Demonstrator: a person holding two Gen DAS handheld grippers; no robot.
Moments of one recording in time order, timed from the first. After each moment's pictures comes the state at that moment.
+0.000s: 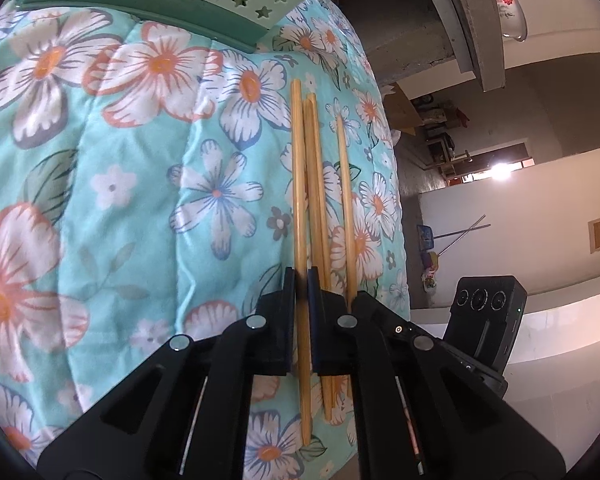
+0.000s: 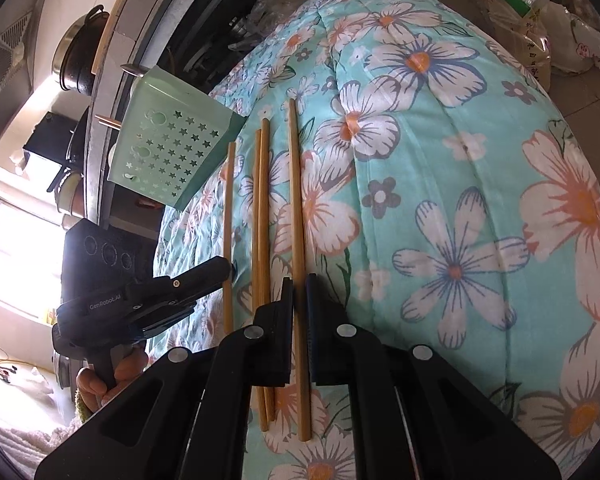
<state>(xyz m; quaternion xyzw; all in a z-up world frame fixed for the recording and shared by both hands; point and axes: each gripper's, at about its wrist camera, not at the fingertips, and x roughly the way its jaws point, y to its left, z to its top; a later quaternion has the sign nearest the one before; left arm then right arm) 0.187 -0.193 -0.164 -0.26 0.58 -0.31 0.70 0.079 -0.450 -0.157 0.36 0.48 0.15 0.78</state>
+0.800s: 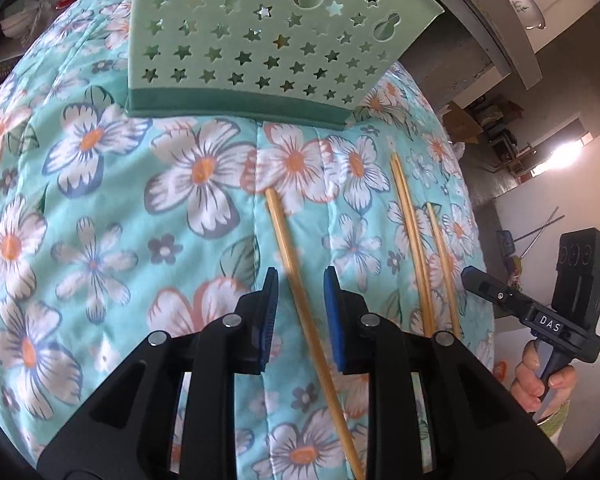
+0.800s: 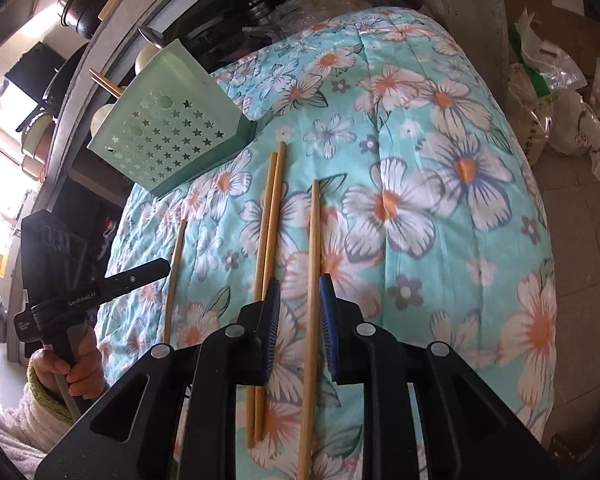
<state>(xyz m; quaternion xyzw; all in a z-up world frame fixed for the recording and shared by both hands) 0.205 -0.138 -0.134 -0.12 0.55 -0.22 0.80 0.126 -0.428 -0.114 0.21 0.51 0.12 0.82</state>
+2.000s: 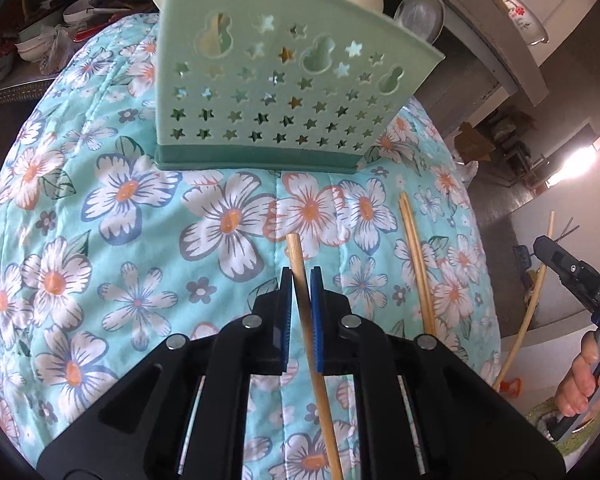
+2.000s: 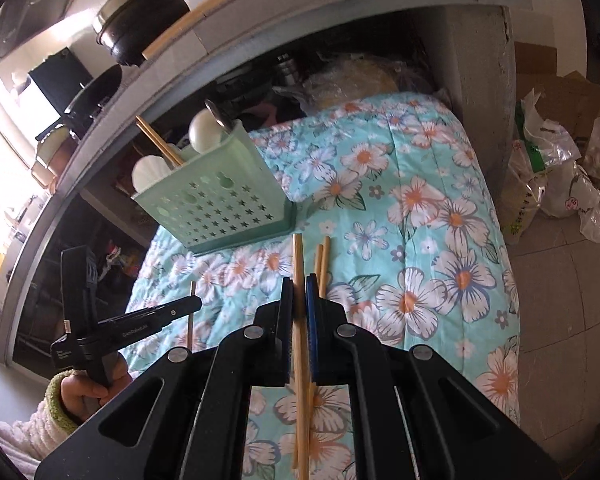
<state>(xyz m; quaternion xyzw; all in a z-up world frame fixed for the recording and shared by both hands) 0.200 -0.128 -0.100 -0.12 0.51 -0.19 0.83 0.123 -0.415 -0.018 0.19 0.43 0.12 0.88</state>
